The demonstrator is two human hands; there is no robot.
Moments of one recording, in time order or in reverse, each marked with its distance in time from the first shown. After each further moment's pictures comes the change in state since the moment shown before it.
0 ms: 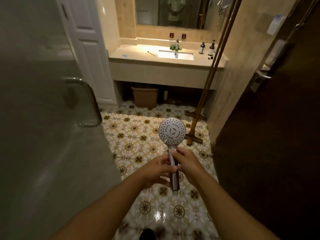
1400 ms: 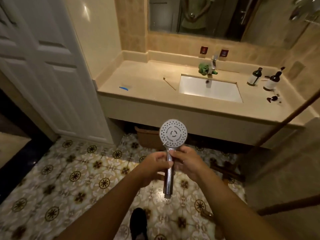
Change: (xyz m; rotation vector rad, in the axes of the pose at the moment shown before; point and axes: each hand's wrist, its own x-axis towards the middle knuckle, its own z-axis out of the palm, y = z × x) left_hand 0.635 0.368 -0.479 -0.058 0.193 0.071; right_hand 0.858 -0.252 0.033 0.220 -0.160 0.151
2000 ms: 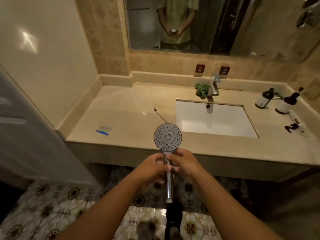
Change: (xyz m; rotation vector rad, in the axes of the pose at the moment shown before) left_hand 0.305 0.145 -0.111 0.100 -0.067 -0.050; right_hand 0.300 -0.148 -0.021 -0.078 0.090 -0.050
